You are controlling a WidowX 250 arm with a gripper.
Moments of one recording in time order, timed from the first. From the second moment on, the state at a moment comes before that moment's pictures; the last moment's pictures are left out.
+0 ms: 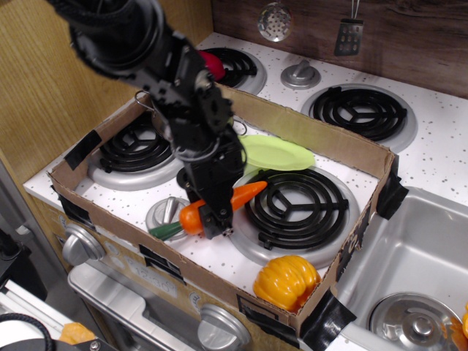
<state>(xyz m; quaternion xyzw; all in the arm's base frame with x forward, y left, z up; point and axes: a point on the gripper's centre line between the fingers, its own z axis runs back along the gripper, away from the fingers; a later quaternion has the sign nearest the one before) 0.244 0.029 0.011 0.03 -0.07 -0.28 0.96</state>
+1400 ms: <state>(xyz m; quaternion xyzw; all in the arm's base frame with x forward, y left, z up) 0.355 -0.004 0.051 0.01 -0.13 -0.52 0.85</state>
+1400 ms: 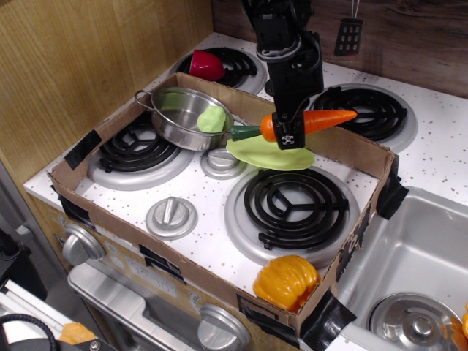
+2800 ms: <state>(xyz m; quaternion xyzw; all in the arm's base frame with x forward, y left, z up) 0.341 -0.012 0.101 0.11 -0.13 -0.52 0.84</state>
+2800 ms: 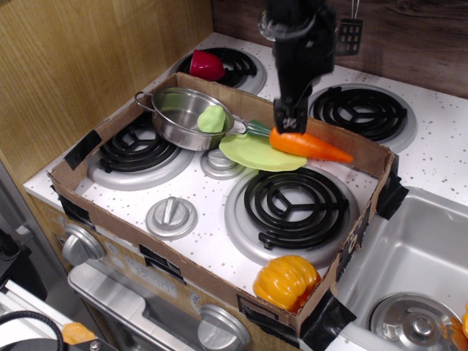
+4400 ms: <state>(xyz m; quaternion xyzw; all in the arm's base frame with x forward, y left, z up) 0.318 -0.021 0.151 0.13 -0.12 -0.44 0.88</state>
